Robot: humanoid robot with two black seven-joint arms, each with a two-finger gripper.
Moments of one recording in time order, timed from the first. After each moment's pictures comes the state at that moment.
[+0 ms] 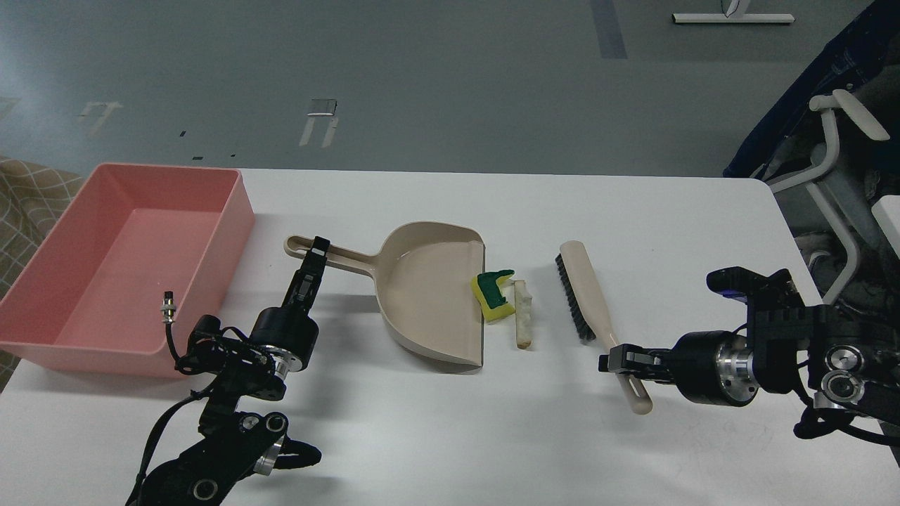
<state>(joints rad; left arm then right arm) -0.06 0.15 -1.01 -1.21 1.43 0.44 -0.27 0.84 -0.80 0.13 1.67 -0.96 0.31 -0.31</state>
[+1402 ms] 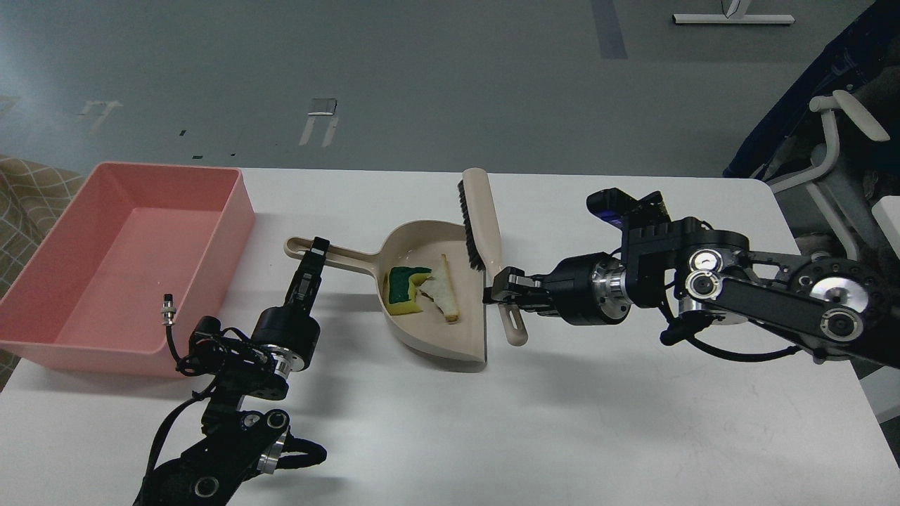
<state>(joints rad) -0.07 0.13 -1.03 -1.22 1.32 0.43 -0.26 1.11 -0.50 0.10 1.46 -0.72 0.31 -0.31</state>
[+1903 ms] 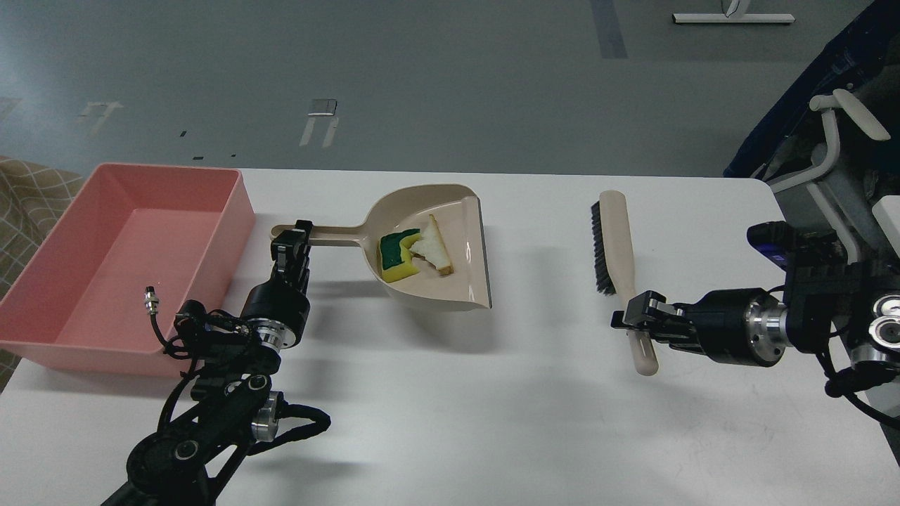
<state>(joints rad) -0.15 0.17 -1.06 -1.23 1.08 0.39 -0.25 0.89 -0.95 0.19 1.70 -0.73 0.30 -0.31</state>
